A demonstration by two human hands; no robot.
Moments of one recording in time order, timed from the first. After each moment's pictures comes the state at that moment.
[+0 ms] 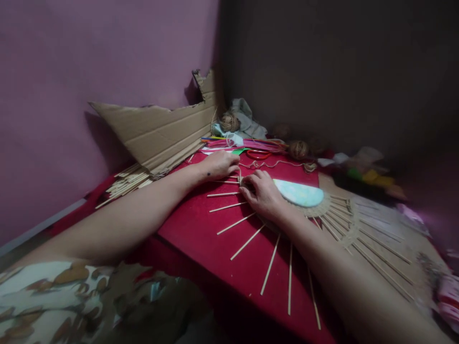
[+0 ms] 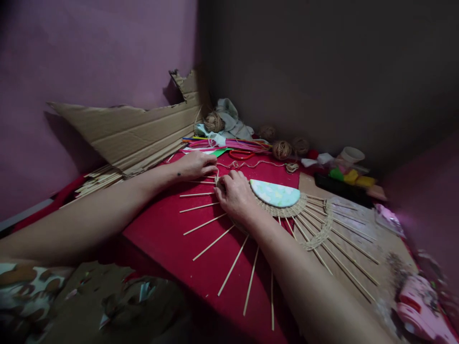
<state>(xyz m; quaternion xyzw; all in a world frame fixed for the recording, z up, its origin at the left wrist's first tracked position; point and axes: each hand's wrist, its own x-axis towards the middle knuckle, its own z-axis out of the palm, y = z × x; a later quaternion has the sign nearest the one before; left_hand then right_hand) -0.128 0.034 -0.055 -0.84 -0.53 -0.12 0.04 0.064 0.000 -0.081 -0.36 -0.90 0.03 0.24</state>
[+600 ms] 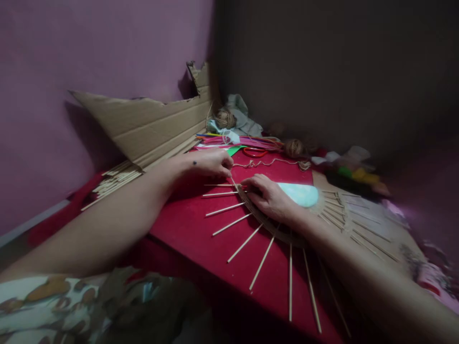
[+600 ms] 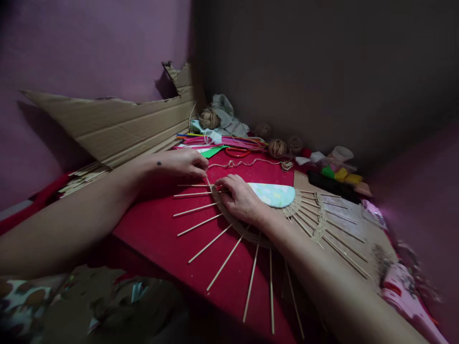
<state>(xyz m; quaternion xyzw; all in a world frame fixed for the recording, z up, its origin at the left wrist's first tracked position) -0.136 0.013 -0.025 -0.83 -0.50 -0.07 -0.23 0.086 -0.006 -0.062 -0.27 -0.92 0.17 0.22</state>
